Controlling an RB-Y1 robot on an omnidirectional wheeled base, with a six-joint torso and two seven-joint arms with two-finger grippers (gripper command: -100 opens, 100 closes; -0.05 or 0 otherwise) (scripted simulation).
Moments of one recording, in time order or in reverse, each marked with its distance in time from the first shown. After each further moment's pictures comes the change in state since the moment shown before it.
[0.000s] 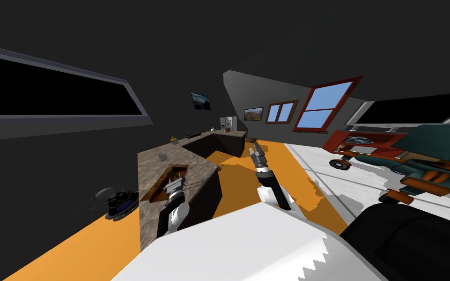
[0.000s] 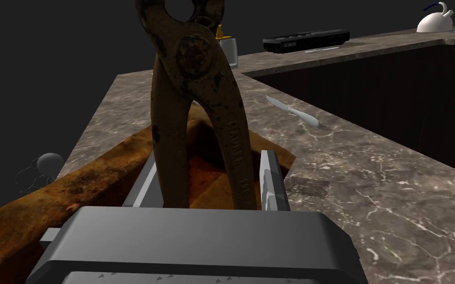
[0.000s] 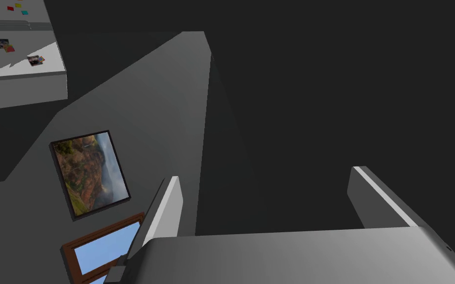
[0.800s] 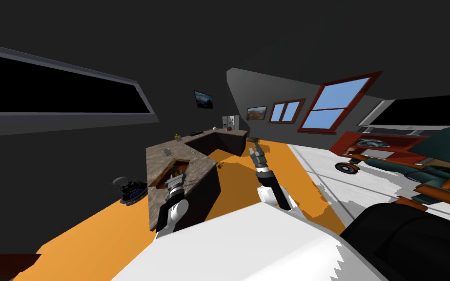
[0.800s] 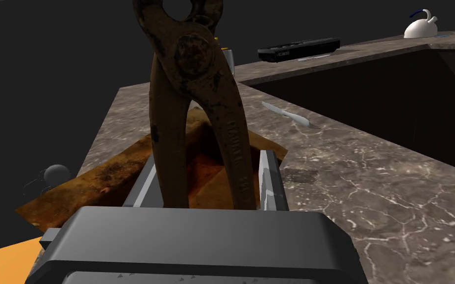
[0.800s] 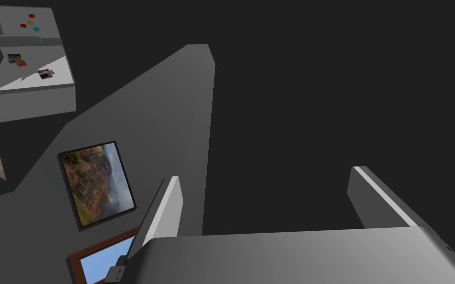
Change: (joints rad) left arm -0.043 0.083 -0.039 0.010 0.004 0.002 0.020; right arm 0.000 0.000 0.000 0.000 0.000 0.000 0.000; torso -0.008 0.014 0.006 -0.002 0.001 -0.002
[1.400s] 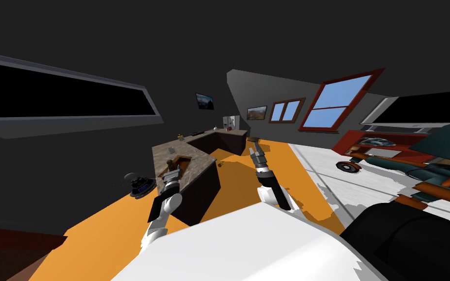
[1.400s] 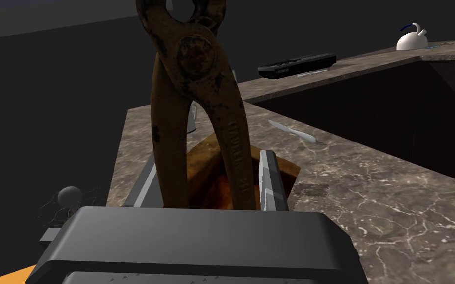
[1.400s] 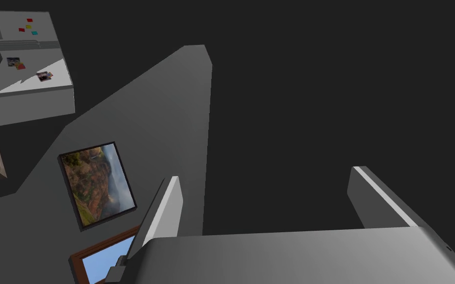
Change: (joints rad) left arm -0.085 0.084 0.068 -0.025 0.041 0.122 -0.009; right arm 0.000 0.000 0.000 0.000 0.000 0.000 0.000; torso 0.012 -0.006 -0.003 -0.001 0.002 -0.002
